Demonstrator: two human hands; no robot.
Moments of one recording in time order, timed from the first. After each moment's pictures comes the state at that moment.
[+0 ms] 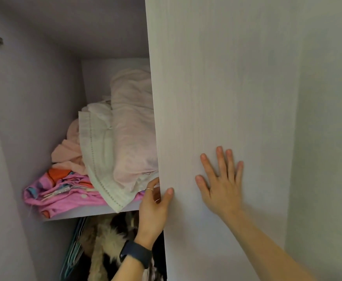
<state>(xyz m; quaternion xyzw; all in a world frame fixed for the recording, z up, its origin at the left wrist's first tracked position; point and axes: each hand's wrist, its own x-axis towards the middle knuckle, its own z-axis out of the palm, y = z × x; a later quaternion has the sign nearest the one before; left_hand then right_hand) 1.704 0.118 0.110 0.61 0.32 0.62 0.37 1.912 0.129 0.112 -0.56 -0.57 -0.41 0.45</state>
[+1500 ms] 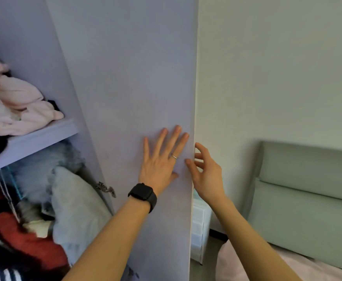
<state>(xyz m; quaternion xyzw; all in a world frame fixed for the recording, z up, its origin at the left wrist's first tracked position) 1.954 -0.126 0.031 0.94 -0.04 0.31 -0.10 1.983 -0.280 0.009 -0.76 -0.22 -0.15 0.59</state>
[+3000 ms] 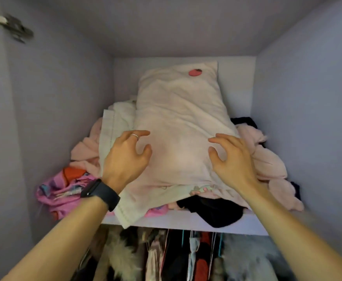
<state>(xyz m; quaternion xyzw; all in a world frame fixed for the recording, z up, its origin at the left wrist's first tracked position) 1.627 0.189 0.244 0.69 0.51 0.50 -0.09 1.894 0.181 0.229 -0.51 -0.66 -0.15 0.53</state>
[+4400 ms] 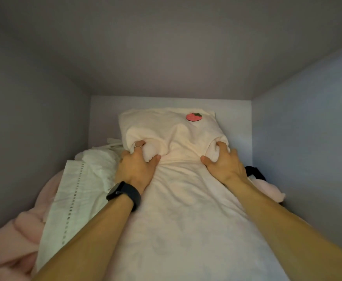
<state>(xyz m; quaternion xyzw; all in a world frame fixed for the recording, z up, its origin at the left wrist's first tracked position) 1.675 0.424 0.346 0.64 0.55 0.54 -0.03 1.919 0.408 0.355 -0.67 -0.57 -0.08 0.47</state>
